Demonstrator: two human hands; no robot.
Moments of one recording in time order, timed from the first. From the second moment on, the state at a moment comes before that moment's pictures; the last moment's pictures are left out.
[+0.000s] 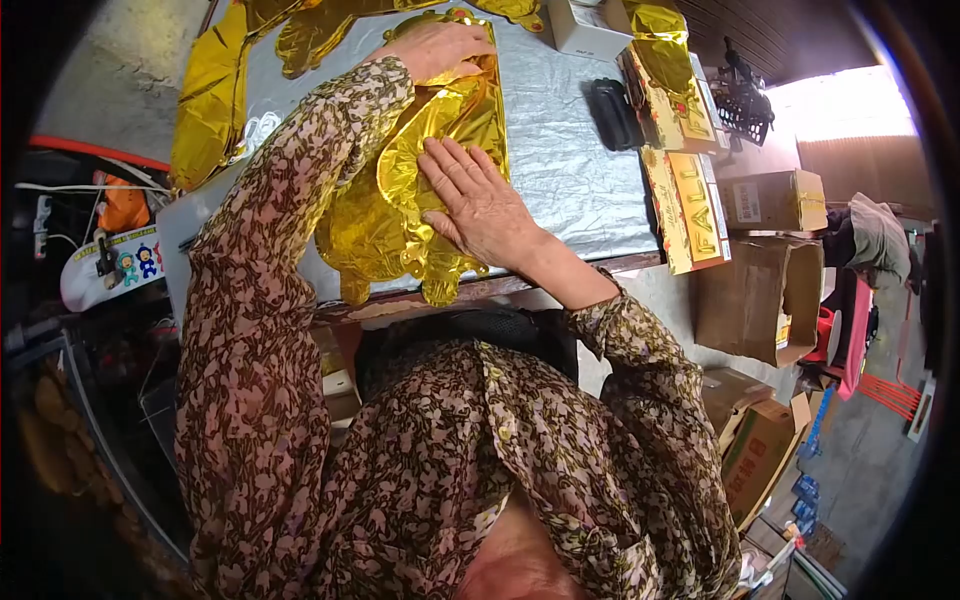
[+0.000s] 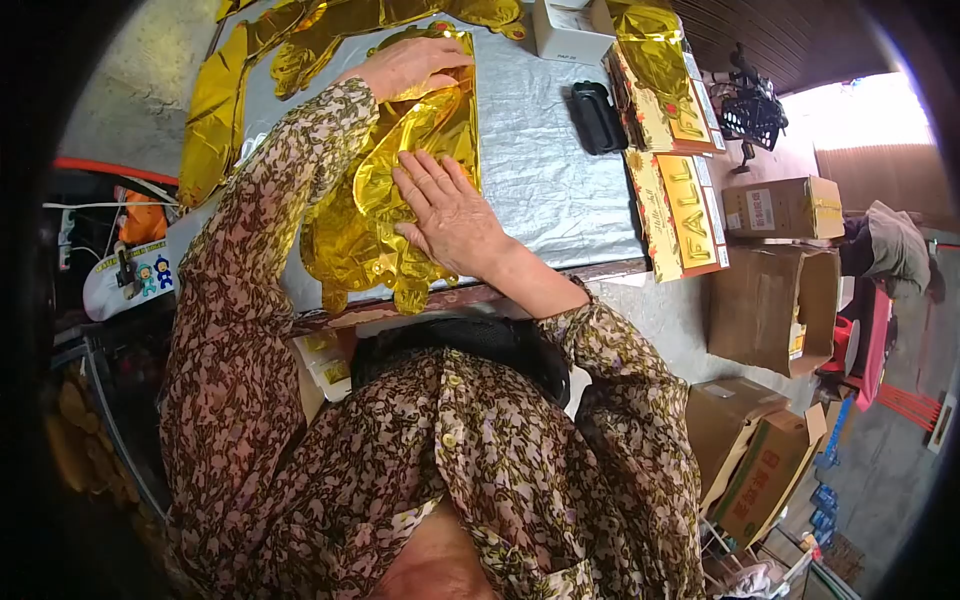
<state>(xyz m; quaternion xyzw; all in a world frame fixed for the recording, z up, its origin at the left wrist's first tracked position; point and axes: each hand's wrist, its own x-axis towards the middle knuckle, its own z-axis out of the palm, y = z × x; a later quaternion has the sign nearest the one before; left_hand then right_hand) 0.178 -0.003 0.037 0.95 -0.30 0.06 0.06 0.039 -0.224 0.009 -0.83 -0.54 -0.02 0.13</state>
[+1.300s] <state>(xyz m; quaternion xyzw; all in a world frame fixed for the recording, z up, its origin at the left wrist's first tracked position) 0.069 0.013 0.021 0.94 -0.19 0.18 0.20 0.158 -0.221 -0.012 -0.90 -0.40 -0.07 0.17</state>
